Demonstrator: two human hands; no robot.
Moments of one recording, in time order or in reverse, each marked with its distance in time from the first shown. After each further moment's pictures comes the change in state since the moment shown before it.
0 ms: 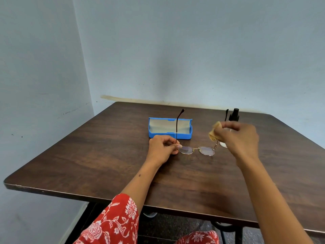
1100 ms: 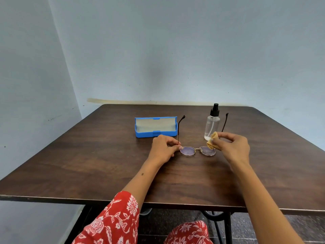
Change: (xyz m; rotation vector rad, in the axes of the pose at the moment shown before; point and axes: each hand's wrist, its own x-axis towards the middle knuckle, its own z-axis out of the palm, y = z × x) left_hand -0.006 0.013 0.037 0.310 -0.140 0.090; right_hand 0.001 0.052 -0.032 0.038 0.083 0.146
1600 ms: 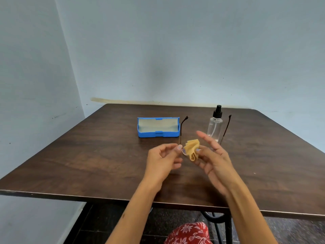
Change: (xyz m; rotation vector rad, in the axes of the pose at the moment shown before) left_hand -0.074 0.039 -0.016 -0.648 0.067 -0.262; right_hand -0.058 -0.011 0.015 0.752 -0.608 0.124
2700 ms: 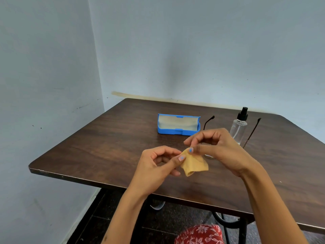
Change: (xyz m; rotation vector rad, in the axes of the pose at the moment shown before) left_hand -0.041 0.010 -0.066 0.082 -0.094 0.338; right_hand 0.010 -0.033 0.060 -0.694 -0.404 -0.053
